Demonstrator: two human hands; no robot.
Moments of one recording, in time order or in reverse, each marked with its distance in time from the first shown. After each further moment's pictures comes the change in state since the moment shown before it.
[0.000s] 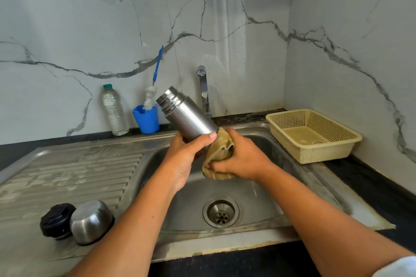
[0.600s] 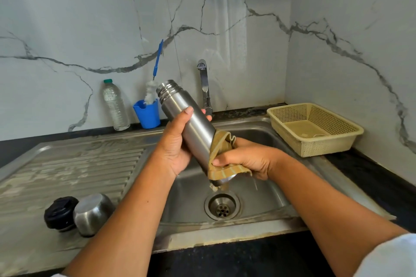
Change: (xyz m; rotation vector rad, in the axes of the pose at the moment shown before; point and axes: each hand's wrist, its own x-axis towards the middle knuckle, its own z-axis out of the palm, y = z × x) left_hand 0.002 0.022 0.002 -0.302 -0.040 -0.031; right_hand -0.012 -0.007 -0.008 0.686 -0.460 0.239
